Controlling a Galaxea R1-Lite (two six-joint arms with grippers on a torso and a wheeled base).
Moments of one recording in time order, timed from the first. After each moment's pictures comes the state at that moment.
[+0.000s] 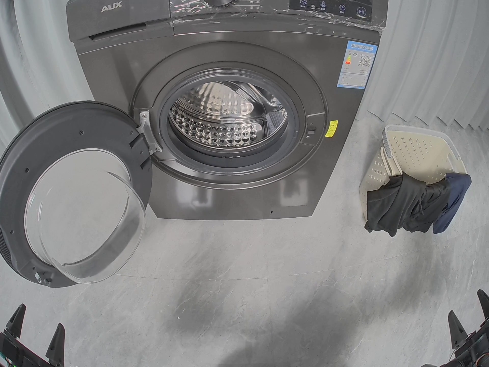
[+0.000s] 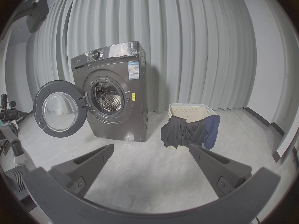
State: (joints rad) left arm 0.00 0.02 -0.02 0.00 0.00 -0.01; right arm 0.00 0.01 -0.02 0.02 0.05 -0.01
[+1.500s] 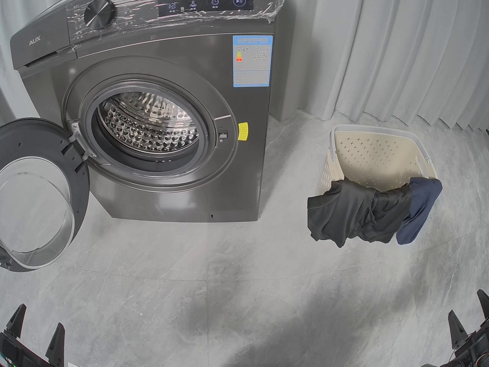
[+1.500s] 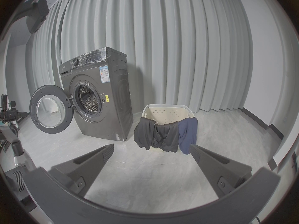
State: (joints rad) left arm 0.00 0.02 -0.02 0.00 0.00 -0.02; right arm 0.01 0.01 -0.02 0.01 0.05 -0.01
